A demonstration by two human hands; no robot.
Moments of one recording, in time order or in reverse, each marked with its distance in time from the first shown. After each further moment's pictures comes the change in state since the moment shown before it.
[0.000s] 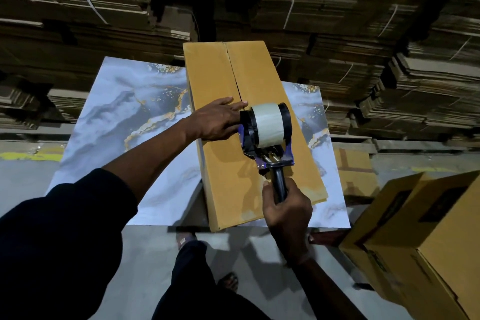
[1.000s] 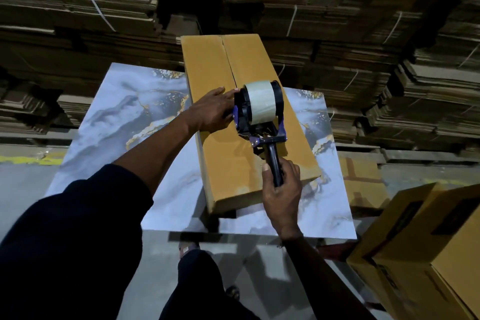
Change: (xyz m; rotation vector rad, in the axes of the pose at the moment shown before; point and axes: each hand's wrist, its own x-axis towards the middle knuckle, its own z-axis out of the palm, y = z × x) left_hand 0.010 -0.016 -0.010 -0.021 0.136 -0.141; right_hand 0.034 0.016 0.038 0.326 -0.030 0.004
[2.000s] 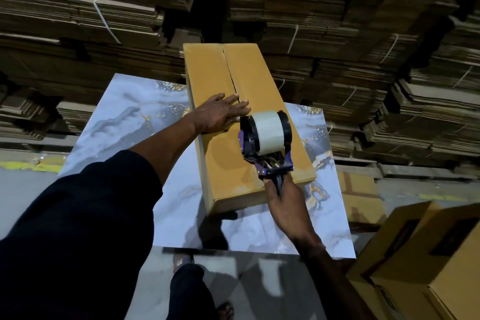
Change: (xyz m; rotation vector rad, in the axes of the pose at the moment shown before) left_hand 0.022 -0.022 -0.013 0.049 -0.125 -0.034; right_hand 0.034 -0.026 -0.027 -0.148 -0.443 0.251
